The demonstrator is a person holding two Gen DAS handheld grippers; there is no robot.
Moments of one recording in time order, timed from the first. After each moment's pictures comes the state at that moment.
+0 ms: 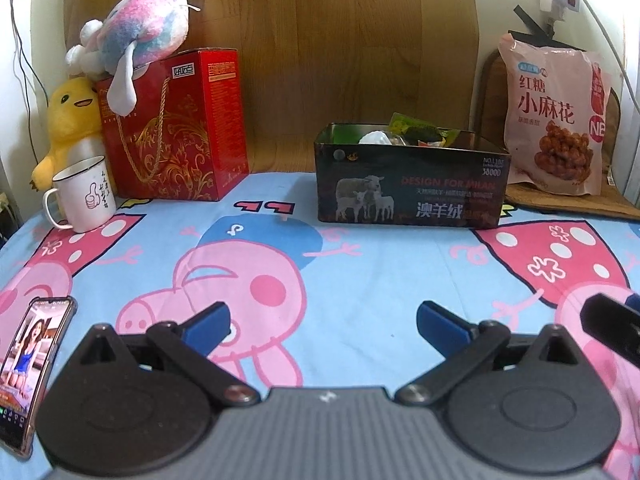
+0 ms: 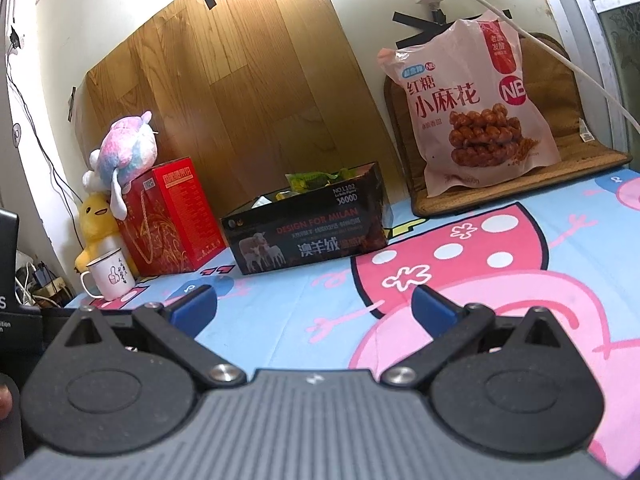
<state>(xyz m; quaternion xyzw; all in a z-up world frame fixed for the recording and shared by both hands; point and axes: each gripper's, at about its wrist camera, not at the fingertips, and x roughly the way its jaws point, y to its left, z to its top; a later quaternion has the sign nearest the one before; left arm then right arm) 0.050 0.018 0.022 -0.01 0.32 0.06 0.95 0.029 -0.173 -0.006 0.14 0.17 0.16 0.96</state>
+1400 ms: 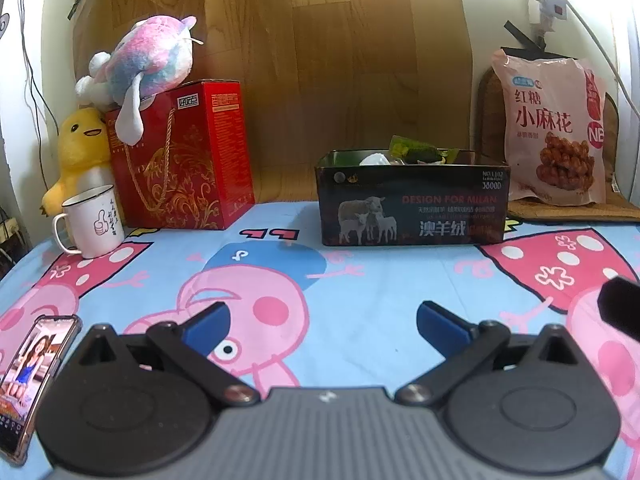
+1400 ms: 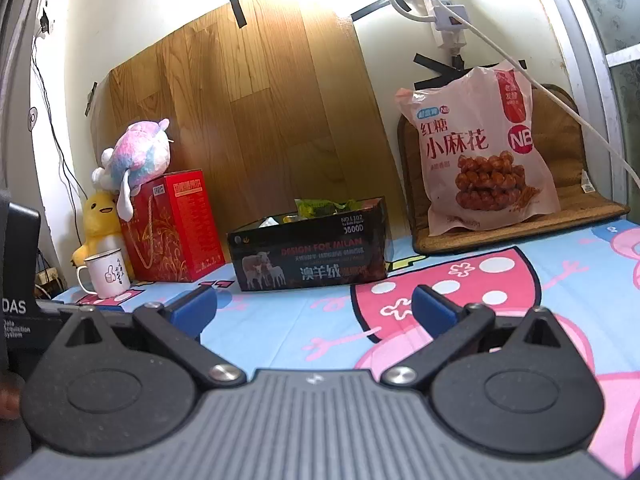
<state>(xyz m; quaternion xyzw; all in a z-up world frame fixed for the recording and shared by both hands) 0.043 0.011 0.012 0.02 0.26 0.07 0.96 0.016 -0.167 -0.006 0.09 0.11 0.16 0.98</state>
